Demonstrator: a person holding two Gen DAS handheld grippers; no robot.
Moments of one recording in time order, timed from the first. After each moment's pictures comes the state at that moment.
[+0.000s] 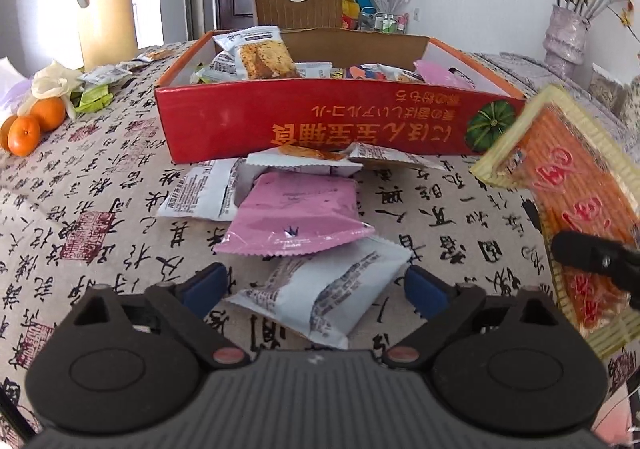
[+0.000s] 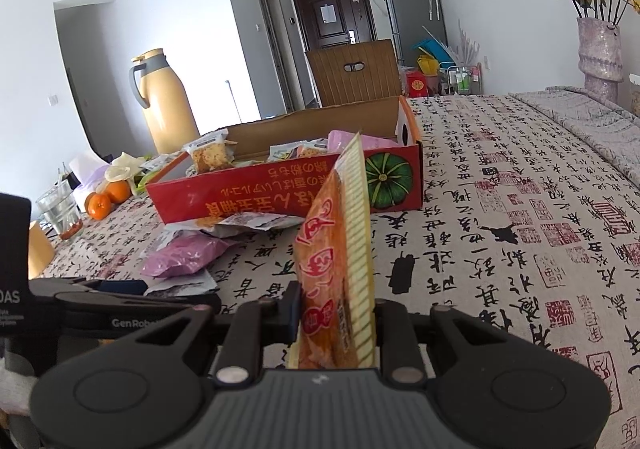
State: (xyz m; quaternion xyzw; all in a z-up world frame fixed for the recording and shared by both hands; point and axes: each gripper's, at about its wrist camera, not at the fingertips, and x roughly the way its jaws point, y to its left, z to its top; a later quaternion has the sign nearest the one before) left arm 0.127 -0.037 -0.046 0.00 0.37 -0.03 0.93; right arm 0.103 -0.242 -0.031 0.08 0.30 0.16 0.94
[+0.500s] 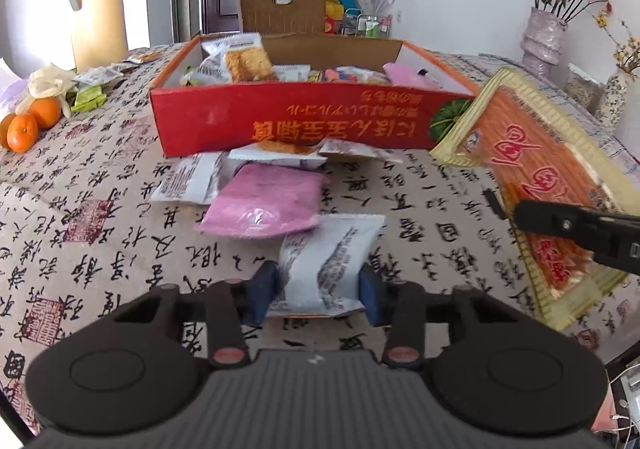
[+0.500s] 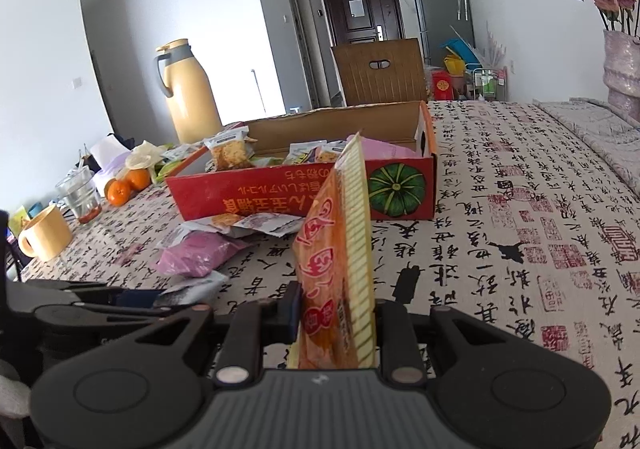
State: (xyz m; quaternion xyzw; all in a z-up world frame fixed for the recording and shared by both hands) left arm 0.097 -0.043 -0.030 -0.02 0.37 -0.05 0.93; right arm 0.106 -0.254 -0.016 0.06 0.31 0.19 0.93
